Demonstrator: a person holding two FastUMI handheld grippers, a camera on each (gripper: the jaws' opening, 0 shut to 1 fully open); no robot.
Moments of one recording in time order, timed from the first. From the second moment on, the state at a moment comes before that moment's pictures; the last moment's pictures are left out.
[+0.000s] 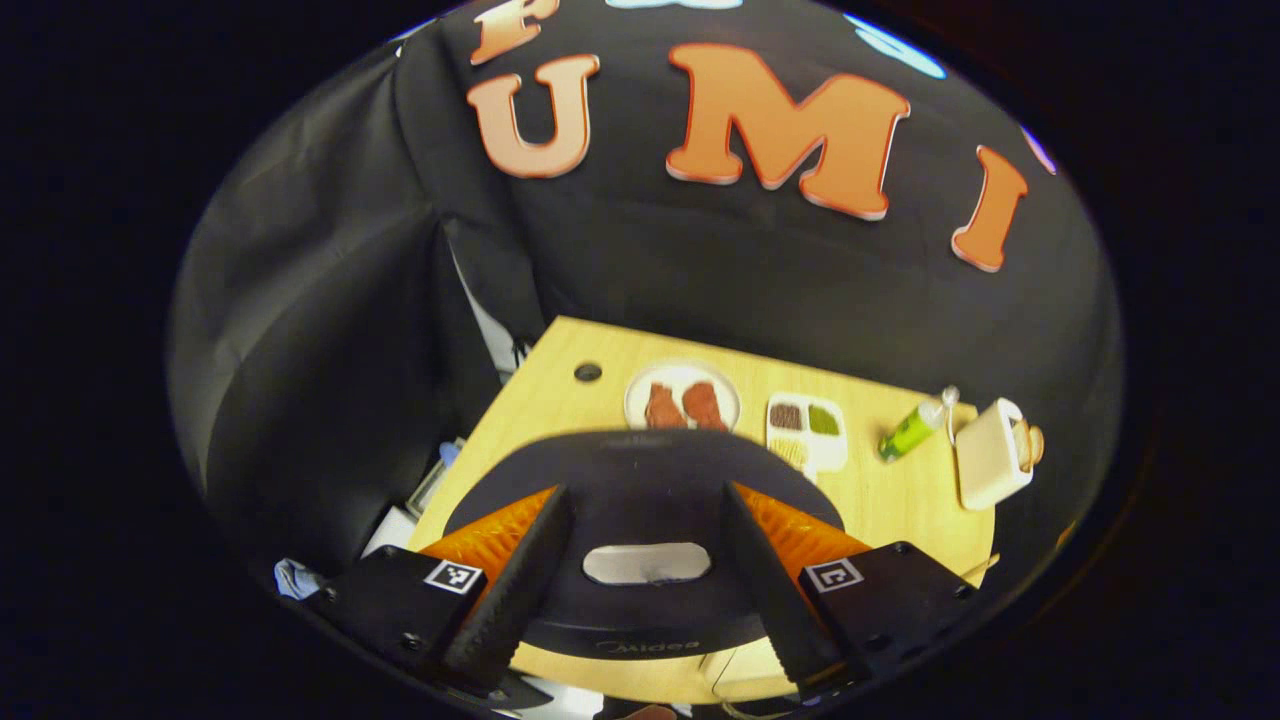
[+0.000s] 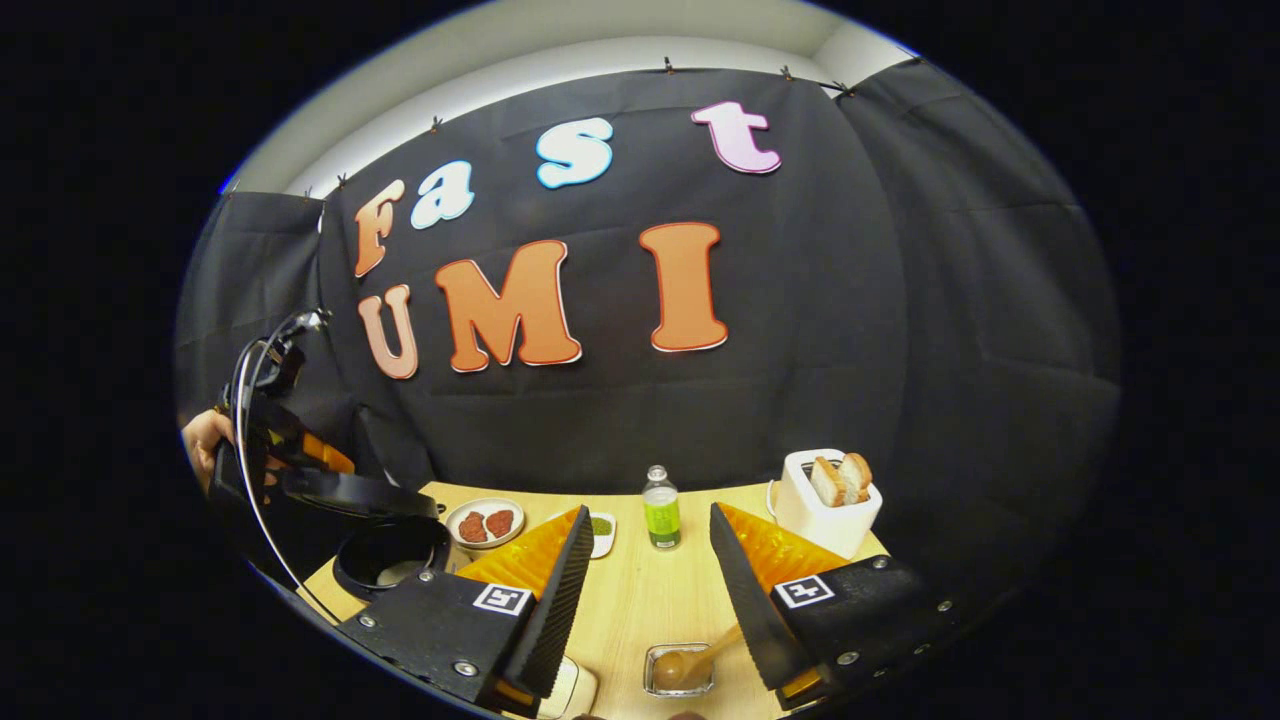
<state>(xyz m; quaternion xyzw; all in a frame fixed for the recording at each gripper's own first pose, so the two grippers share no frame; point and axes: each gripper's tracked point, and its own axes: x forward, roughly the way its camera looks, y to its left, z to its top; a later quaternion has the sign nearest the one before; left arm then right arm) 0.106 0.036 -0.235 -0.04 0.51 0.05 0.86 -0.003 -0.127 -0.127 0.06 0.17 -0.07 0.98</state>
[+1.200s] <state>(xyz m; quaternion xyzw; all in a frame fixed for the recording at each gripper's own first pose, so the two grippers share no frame) 0.059 0.026 -0.287 -0.05 0.56 0.05 0.83 -0.006 -0.097 -0.128 0.04 0.17 -0.05 0.98</state>
